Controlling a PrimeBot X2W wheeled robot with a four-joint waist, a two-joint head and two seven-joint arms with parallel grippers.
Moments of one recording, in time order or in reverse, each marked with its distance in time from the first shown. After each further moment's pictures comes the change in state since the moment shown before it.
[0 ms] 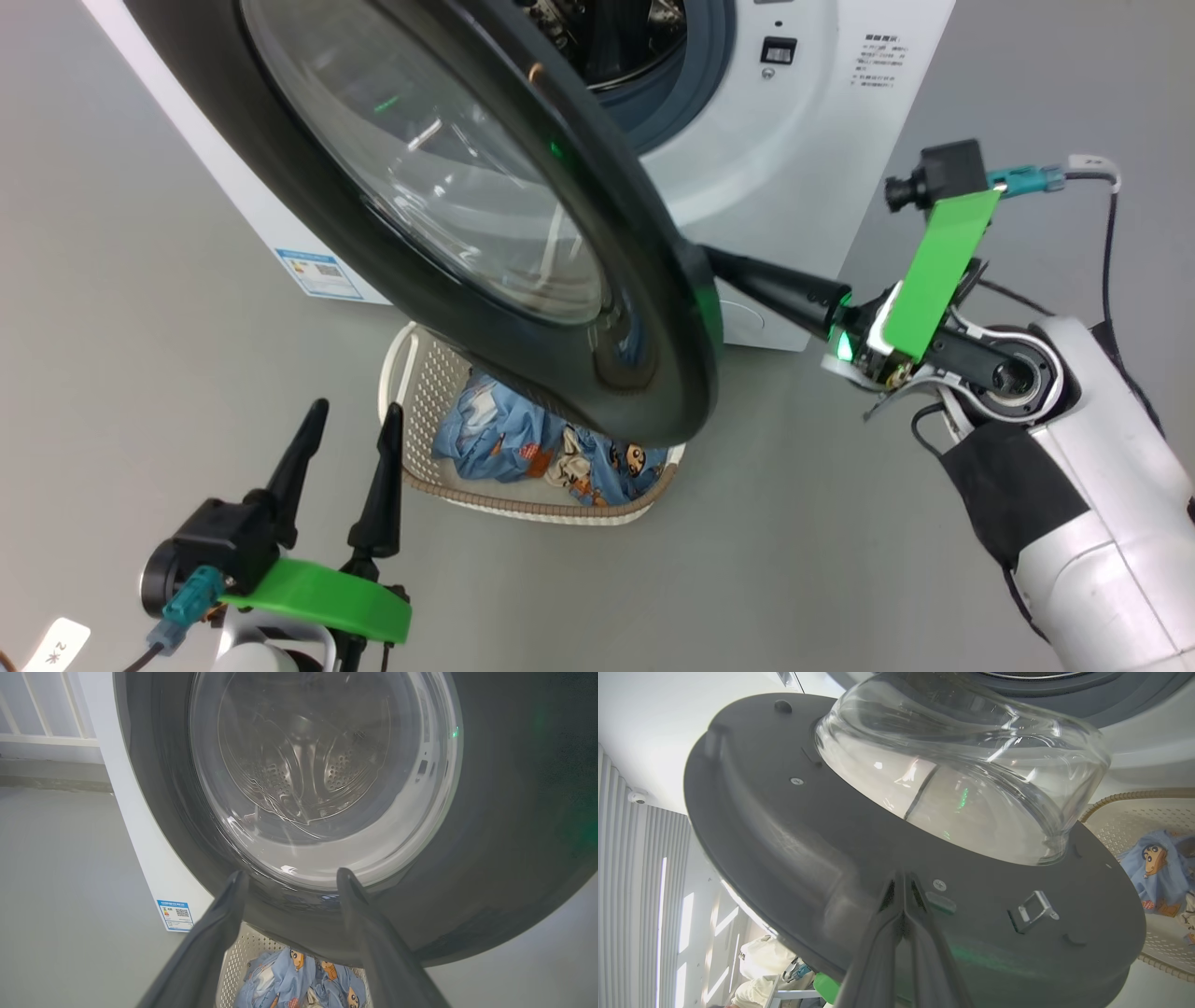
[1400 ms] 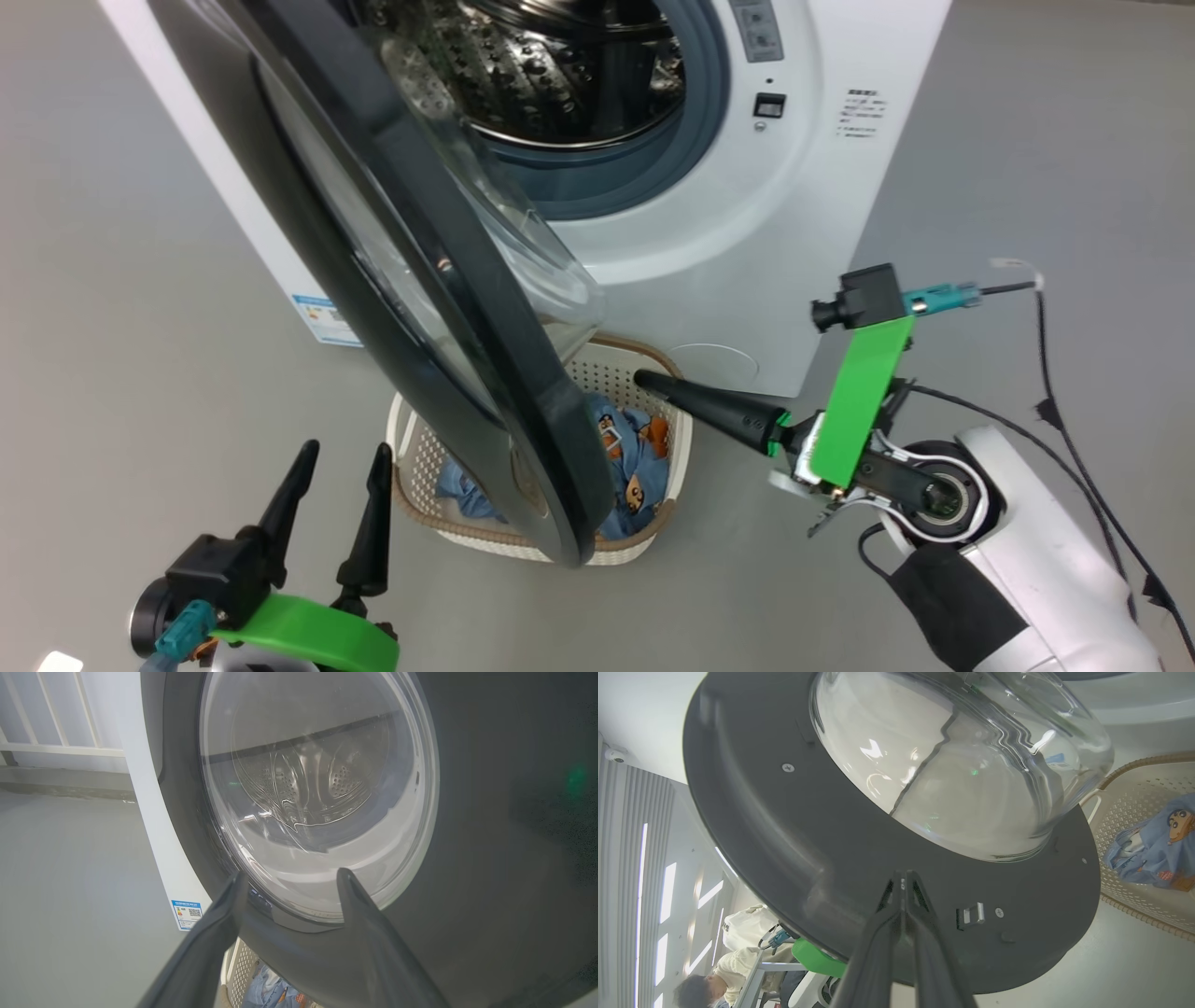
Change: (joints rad) left arm 0.069 0.024 0.004 -0.003 -0.008 0.000 0.000; right arm 0.192 0.035 0.094 -0.125 -0.104 0.000 -0.082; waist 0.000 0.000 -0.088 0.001
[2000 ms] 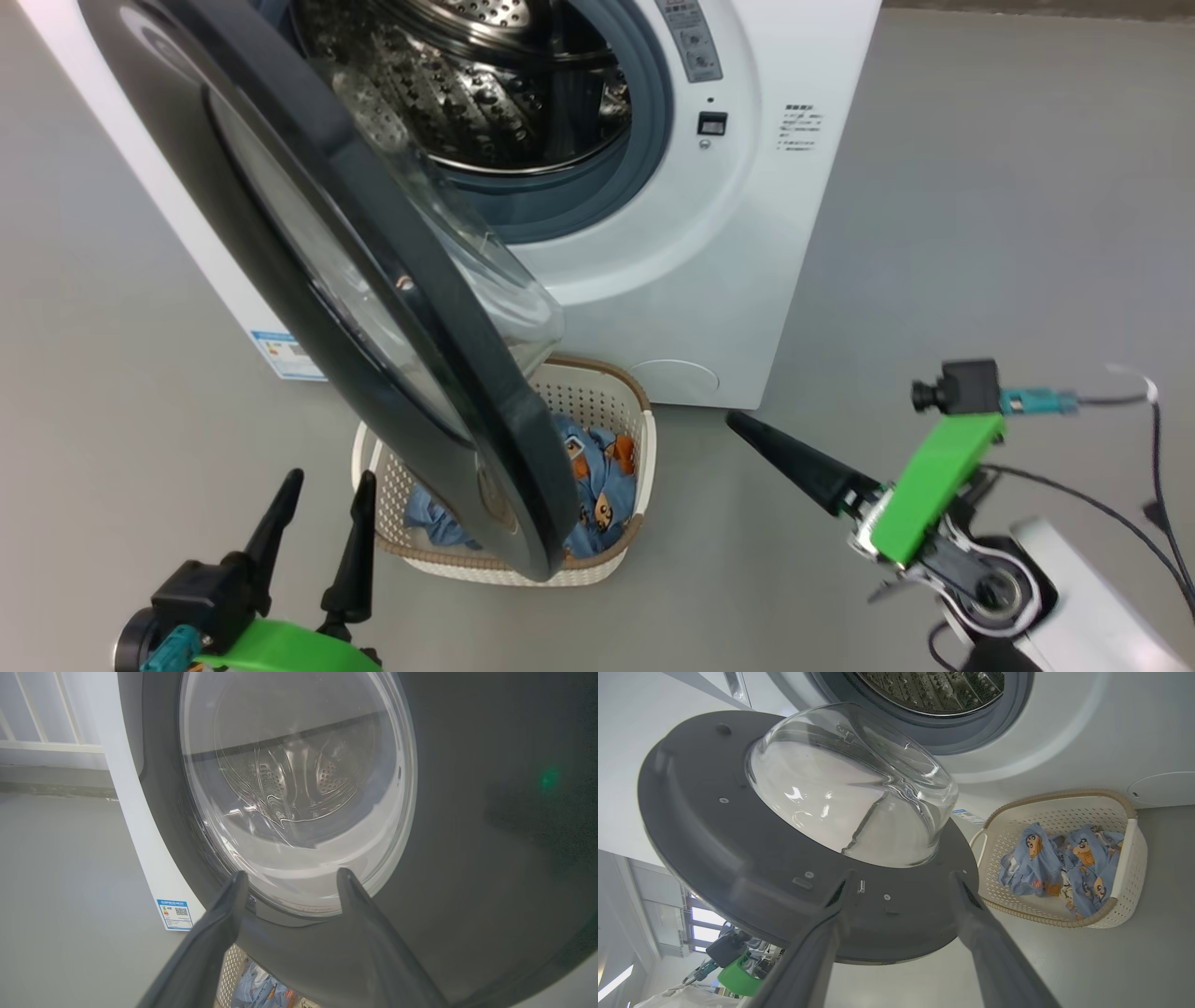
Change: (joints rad) left arm 0.041 0.017 0.012 0.000 -0.013 0.000 0.000; right arm 0.147 -0.121 0.031 -0.021 -0.063 0.000 -0.259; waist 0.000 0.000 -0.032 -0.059
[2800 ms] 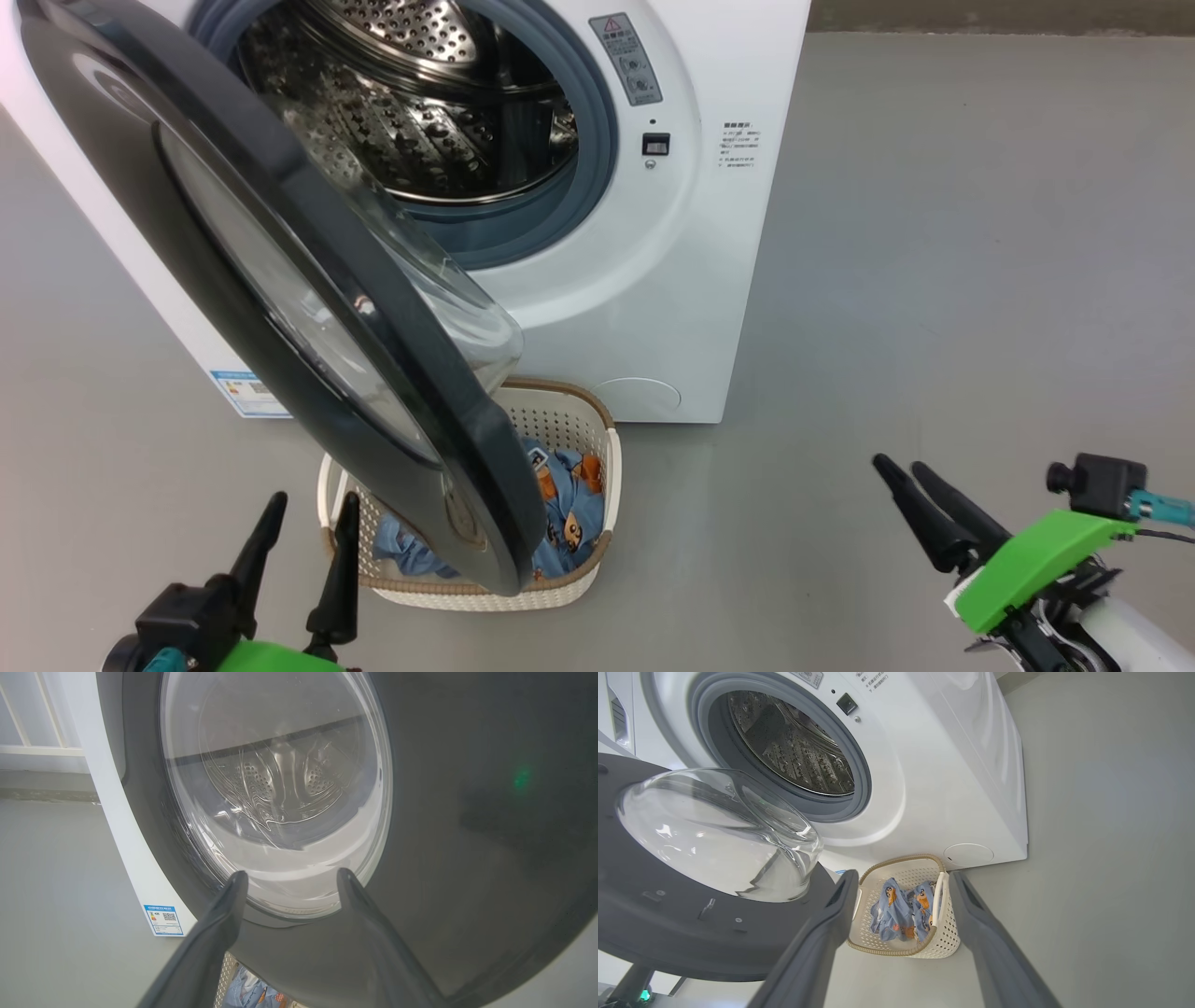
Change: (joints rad) left arm 0.045 0.007 0.029 -0.008 0.000 0.000 0.000; right arm 0.096 -0.196 0.140 0.135 -0.113 0.000 -0.476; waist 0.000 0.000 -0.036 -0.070
